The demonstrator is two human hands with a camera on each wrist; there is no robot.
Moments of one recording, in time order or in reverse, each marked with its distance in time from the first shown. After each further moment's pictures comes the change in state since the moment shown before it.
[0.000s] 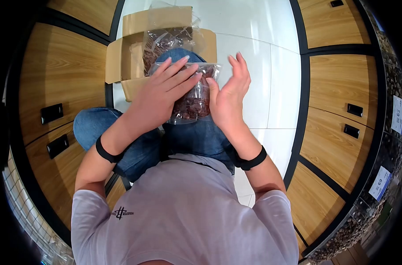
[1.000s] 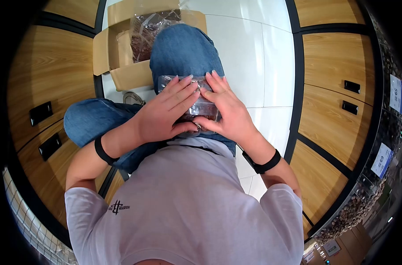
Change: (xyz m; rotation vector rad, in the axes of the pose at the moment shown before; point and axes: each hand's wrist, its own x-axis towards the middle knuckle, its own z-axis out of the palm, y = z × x) left_hand -0.053 0.039 0.032 -0.340 -0.030 0.094; right_hand -0.066 0.000 -0.052 0.116 -0.454 -0.197
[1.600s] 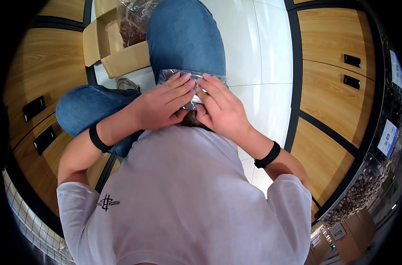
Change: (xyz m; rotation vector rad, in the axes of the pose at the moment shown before) left_hand -0.021 0.016 0.032 0.028 -0.066 0.161; right_hand -0.054 -0.033 0.013 -0.321 0.110 -0.088
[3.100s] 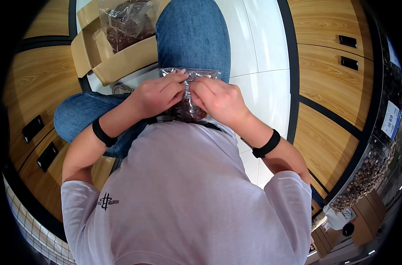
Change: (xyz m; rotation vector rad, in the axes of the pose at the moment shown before) left_hand 0.015 -0.026 0.018 0.076 0.096 0.037; right_hand 0.001 0.014 0.006 -0.049 0.029 0.072
